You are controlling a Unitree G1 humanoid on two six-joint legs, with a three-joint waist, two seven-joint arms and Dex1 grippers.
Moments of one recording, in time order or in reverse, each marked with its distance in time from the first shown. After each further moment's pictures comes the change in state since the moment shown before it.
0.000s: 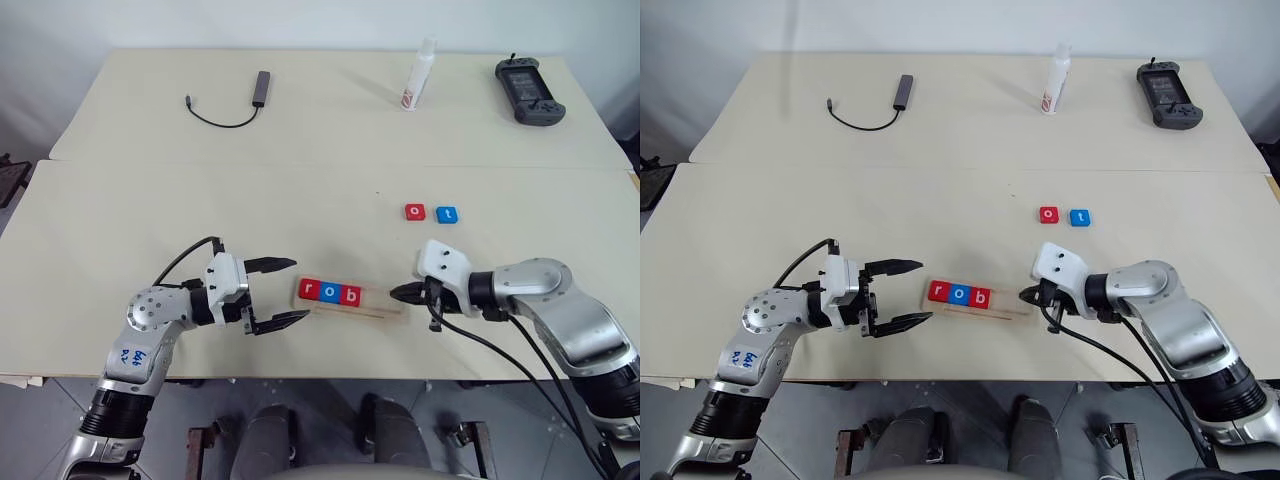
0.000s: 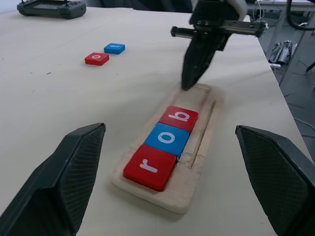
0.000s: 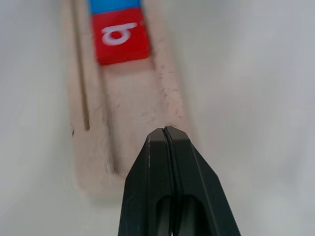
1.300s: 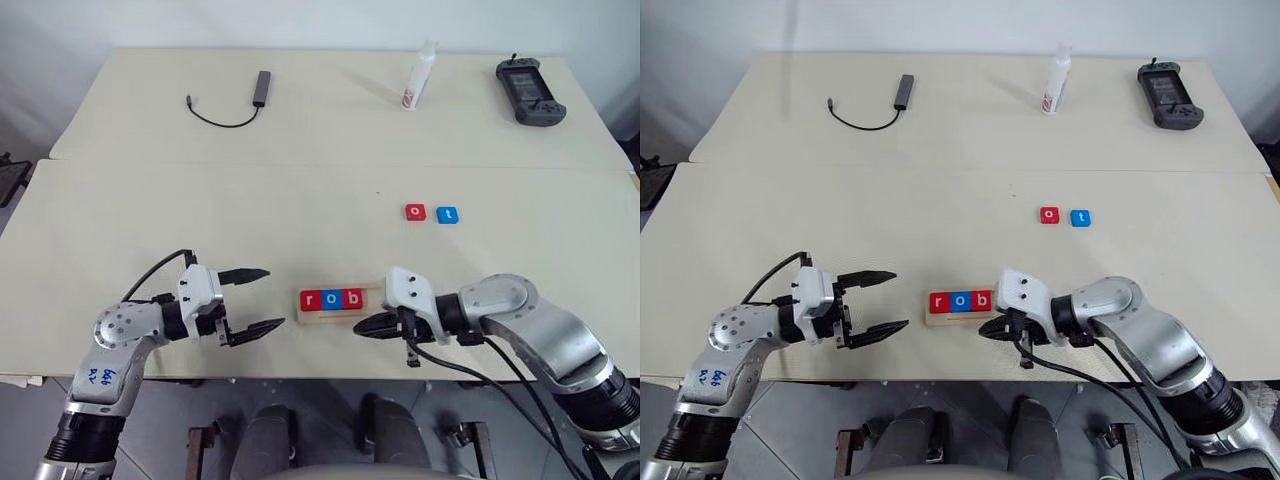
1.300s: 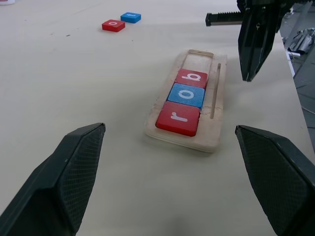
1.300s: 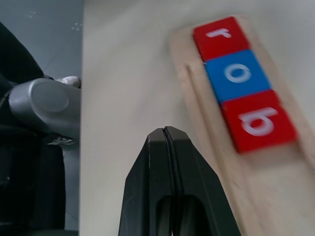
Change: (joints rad) left arm 0.128 0.081 0.095 -0.047 -0.023 0.027 0.010; right arm 0.015 0.061 0.099 -0.186 0.153 0.107 0.042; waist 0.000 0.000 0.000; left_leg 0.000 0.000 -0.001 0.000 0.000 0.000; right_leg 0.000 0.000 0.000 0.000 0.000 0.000
